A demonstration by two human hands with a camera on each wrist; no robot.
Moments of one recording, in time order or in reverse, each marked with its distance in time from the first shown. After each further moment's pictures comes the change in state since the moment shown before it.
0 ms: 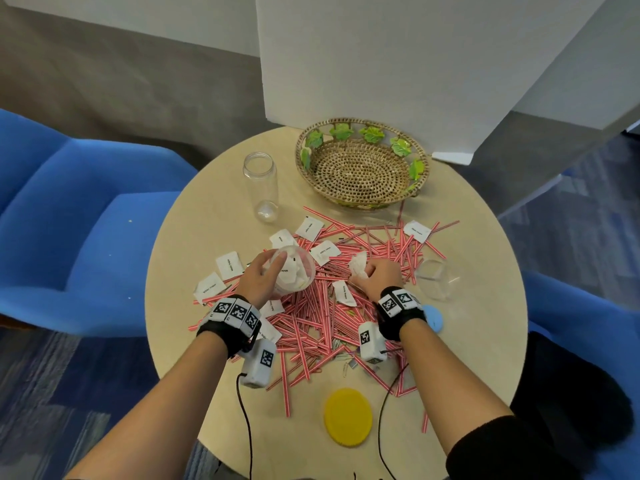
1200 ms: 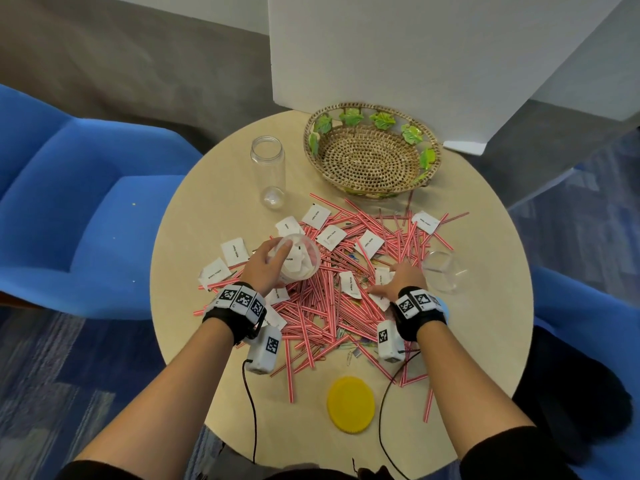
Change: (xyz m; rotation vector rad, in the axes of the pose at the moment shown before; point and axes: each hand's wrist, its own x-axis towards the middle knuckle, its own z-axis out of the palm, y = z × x) left_hand -0.001 0.000 -0.003 0.012 0.012 0.002; right_hand -0.007 0.024 -0.014 -0.192 -0.174 0.249
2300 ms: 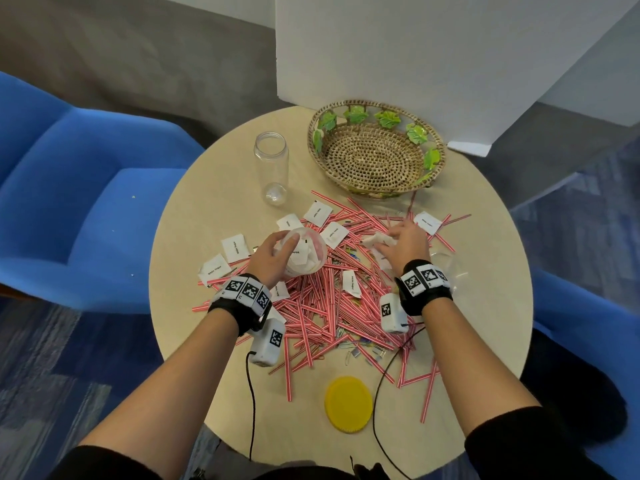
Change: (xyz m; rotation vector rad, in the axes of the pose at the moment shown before) left_hand 0.013 0.002 0.008 0.020 -0.026 0.008; right_hand -0.002 -0.046 -0.046 0.105 0.305 -0.350
